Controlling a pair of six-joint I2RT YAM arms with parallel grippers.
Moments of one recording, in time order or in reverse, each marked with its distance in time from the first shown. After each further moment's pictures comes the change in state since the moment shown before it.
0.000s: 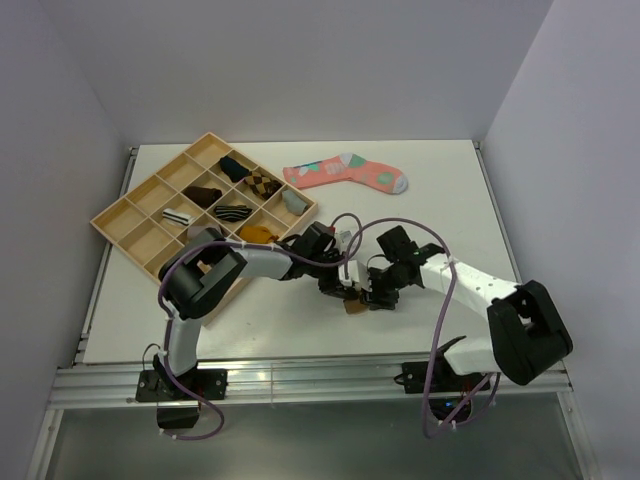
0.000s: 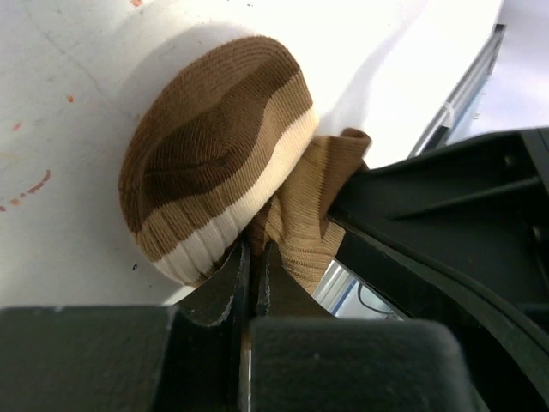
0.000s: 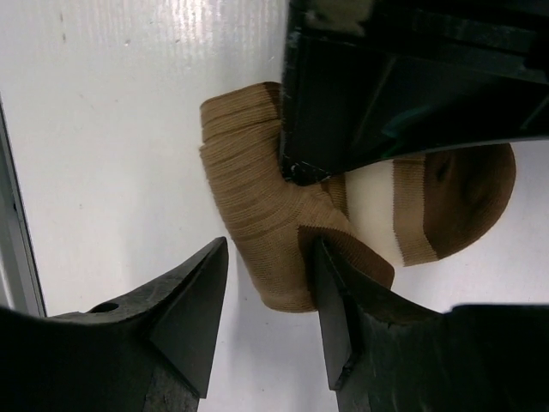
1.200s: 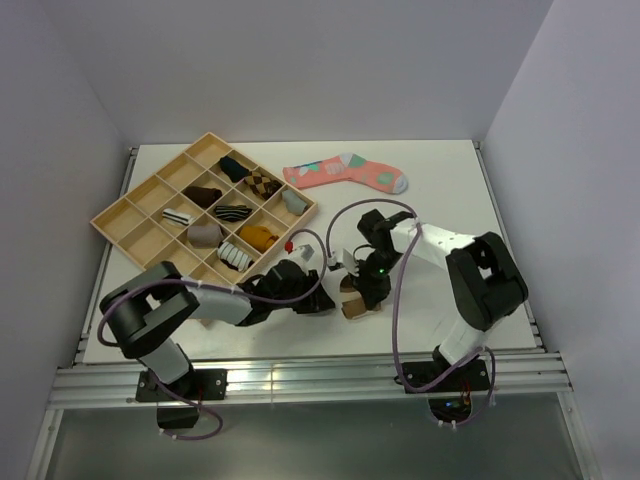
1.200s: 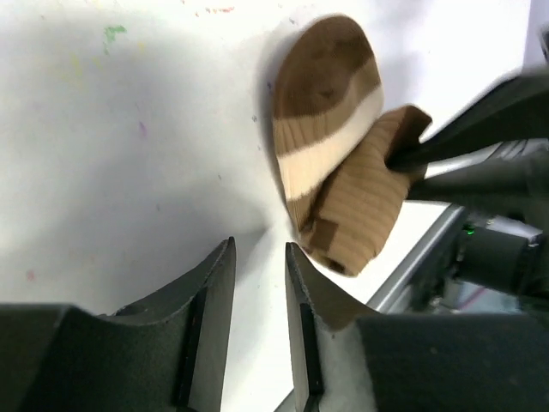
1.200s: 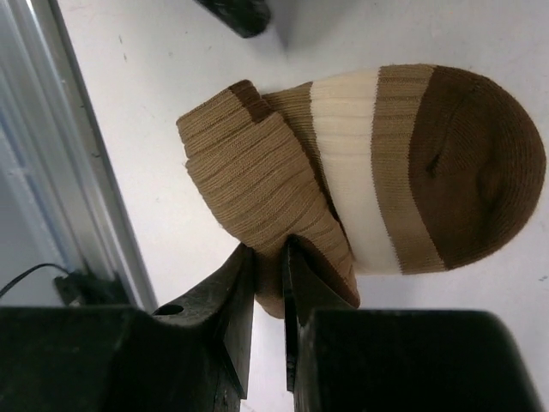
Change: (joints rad) left arm -0.074 -0.357 -0.526 0.394 -0.420 -0.112; right arm 0.019 0.335 0.306 -0.333 -0.014 0.124
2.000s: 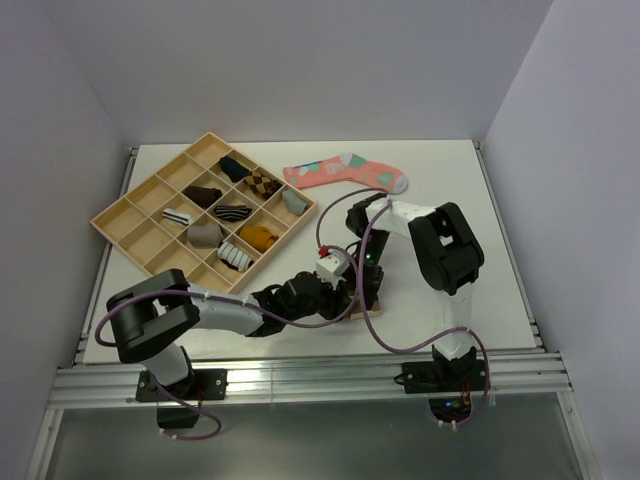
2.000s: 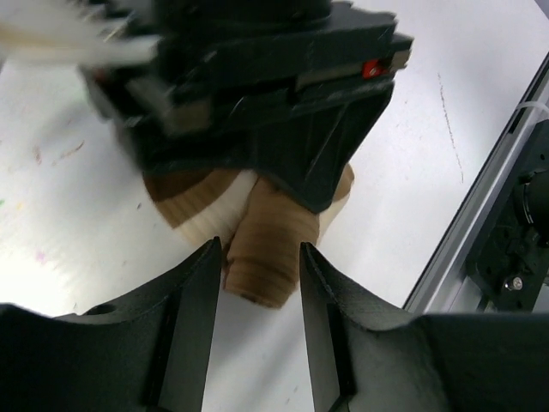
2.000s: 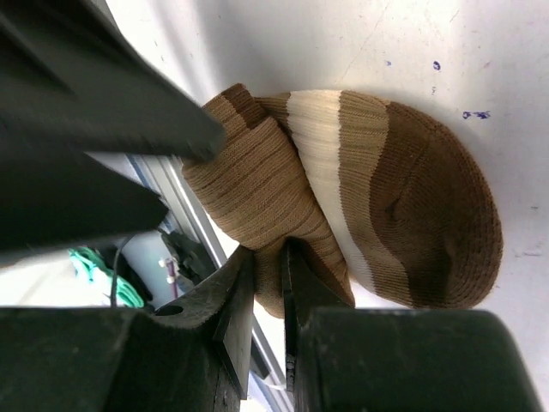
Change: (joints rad) left arm -0.212 -0.047 0.037 0.117 -0.254 0.465; right arm -0.009 0.371 0.340 -0.352 -0.030 0.080
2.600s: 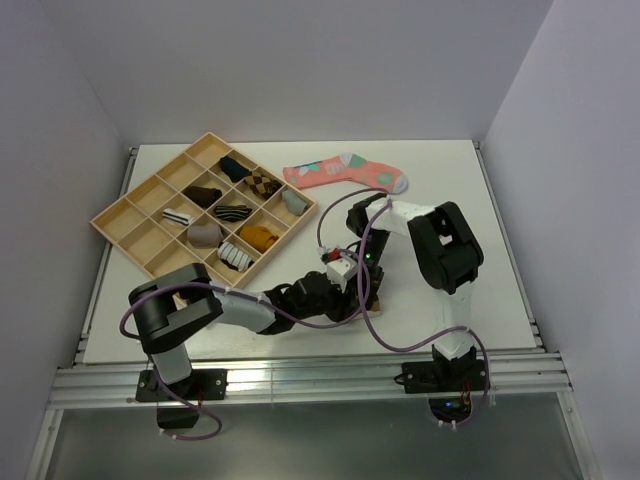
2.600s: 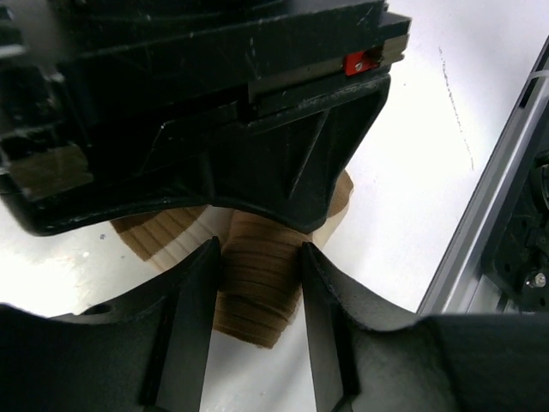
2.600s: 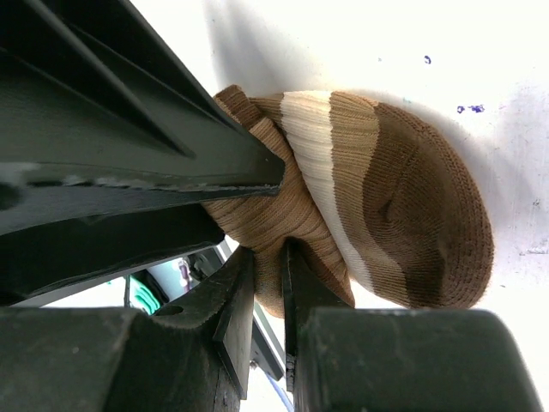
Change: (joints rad) left arm 0.000 0.134 0.079 0.033 0.073 0.064; right arm -0.006 0.014 0.003 -0.002 -0.008 0.043
